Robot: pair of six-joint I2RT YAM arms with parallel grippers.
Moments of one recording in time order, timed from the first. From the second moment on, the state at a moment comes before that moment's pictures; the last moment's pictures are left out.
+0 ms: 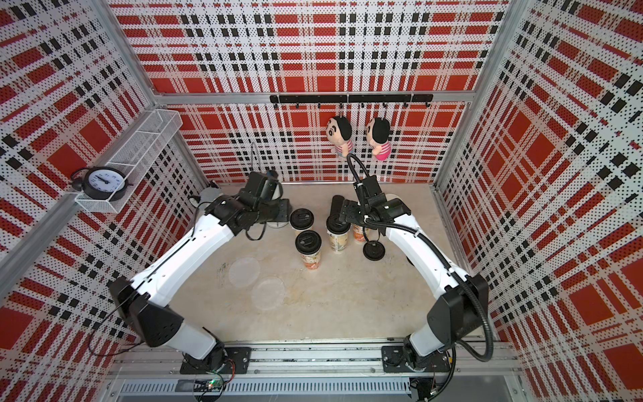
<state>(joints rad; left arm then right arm) -0.49 1.48 1.52 -0.86 -0.17 -0.46 0.46 1.51 1.50 -0.81 0.04 0.59</state>
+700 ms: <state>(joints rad) -0.04 1.28 0.76 -0.68 -0.06 -0.72 0.44 1.34 1.36 -0.83 0.02 0.45</state>
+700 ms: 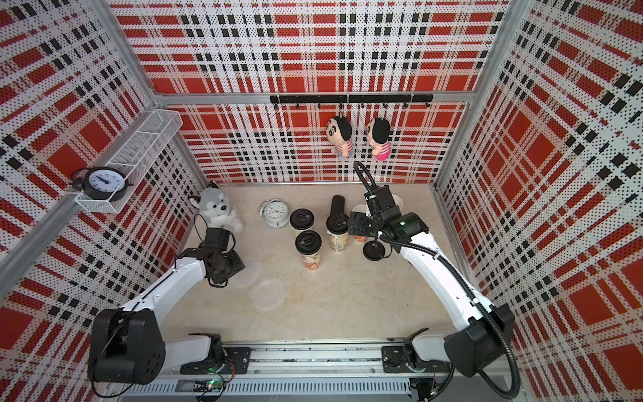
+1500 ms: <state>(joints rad) -0.03 1.41 0.67 -0.60 -0.10 -0.79 0.36 1.33 1.29 -0.79 -0.05 0.42</state>
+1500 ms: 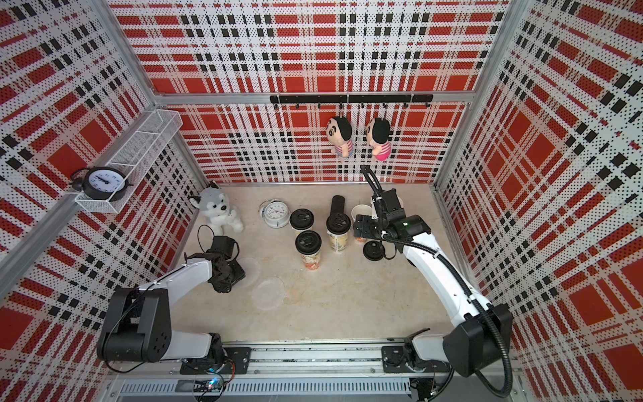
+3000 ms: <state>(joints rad) -0.19 1.37 1.14 -0.76 -0.22 -0.77 0.20 1.31 1.27 -0.79 -0.06 0.40</state>
